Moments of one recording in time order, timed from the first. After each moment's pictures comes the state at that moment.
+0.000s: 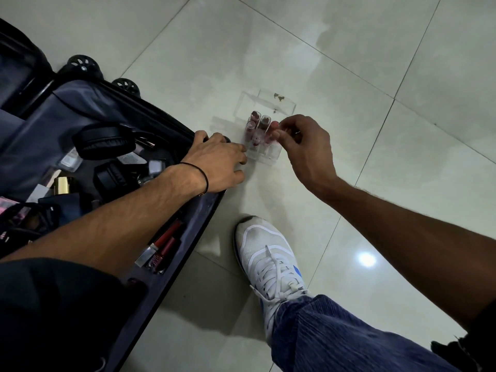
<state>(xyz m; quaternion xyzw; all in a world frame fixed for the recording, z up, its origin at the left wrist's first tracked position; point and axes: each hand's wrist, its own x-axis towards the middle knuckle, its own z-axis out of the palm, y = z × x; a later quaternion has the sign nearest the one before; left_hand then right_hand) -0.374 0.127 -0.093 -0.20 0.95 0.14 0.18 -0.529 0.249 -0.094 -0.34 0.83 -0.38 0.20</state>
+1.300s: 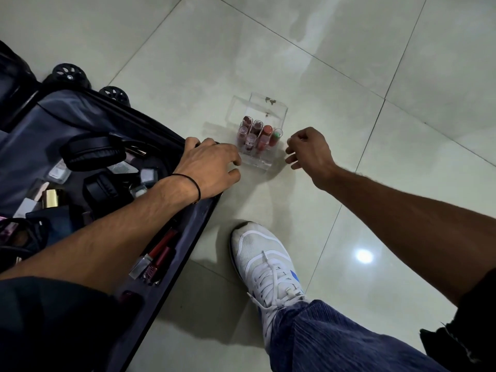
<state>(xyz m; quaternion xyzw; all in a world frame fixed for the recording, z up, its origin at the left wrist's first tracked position) -0.376 0.125 -0.103 -0.25 0.94 0.20 0.10 -0.568 0.248 -0.121 -0.13 0.85 -0.37 0.35</state>
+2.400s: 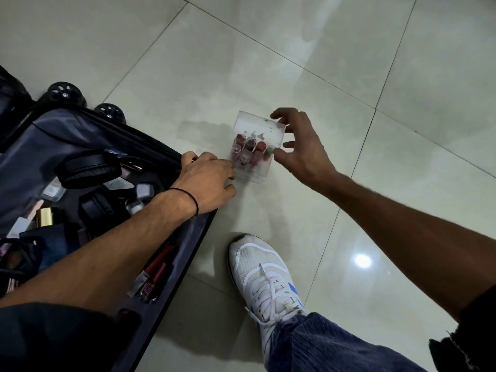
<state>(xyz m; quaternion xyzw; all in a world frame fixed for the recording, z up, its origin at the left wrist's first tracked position) -0.380 0.125 -0.104 -0.23 0.95 0.20 0.12 -0.567 0.242 -0.088 -0.43 0.78 -0.37 0.25</state>
